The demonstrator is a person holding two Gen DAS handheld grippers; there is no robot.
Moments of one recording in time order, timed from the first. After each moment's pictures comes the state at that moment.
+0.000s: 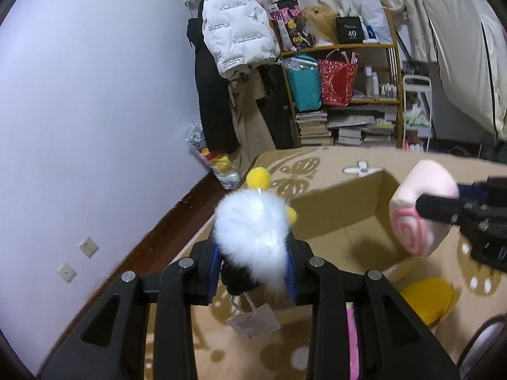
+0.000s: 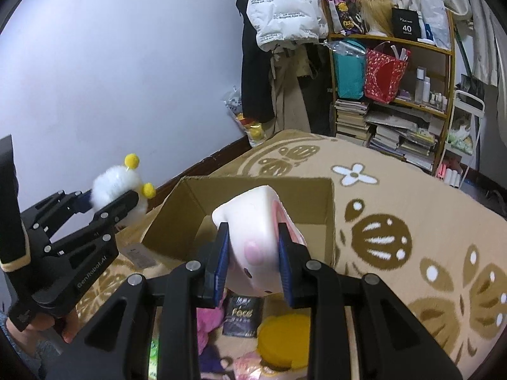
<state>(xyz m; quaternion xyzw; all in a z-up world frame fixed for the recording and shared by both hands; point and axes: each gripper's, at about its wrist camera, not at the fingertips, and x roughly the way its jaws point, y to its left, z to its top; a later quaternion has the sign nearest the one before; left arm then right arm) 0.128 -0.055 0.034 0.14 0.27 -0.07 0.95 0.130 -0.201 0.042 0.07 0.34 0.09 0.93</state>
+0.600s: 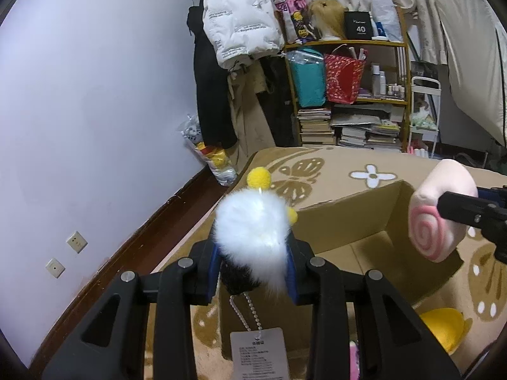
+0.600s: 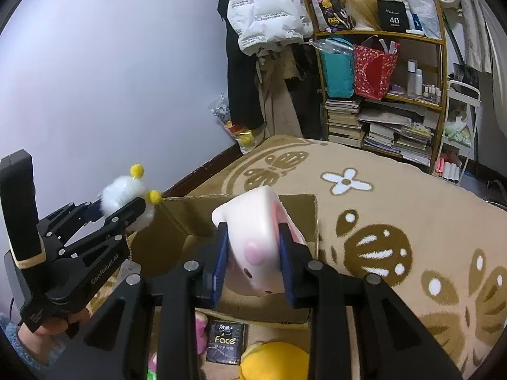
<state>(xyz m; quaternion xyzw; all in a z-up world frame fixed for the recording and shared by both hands) 0.183 -0.066 0.008 0.13 0.28 -0.05 0.95 0.164 -0.225 0.031 0.10 0.34 0.07 0.93</state>
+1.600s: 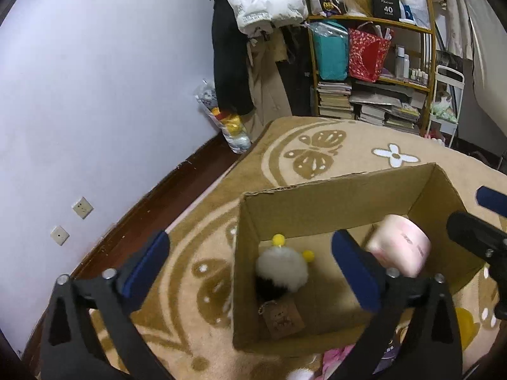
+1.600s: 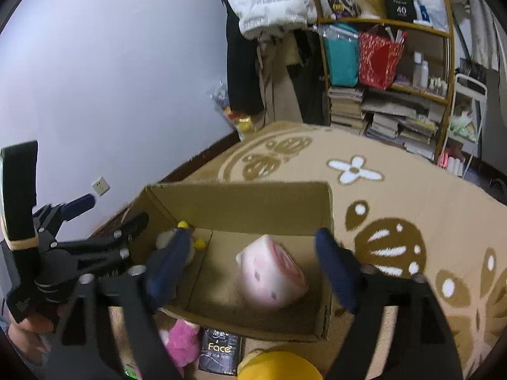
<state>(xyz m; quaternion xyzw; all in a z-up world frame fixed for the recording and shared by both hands) 0.196 -0.049 -0.015 0.10 0.34 -0.01 0.93 0.181 -0.215 0.008 0.09 0.36 0.07 0.93</state>
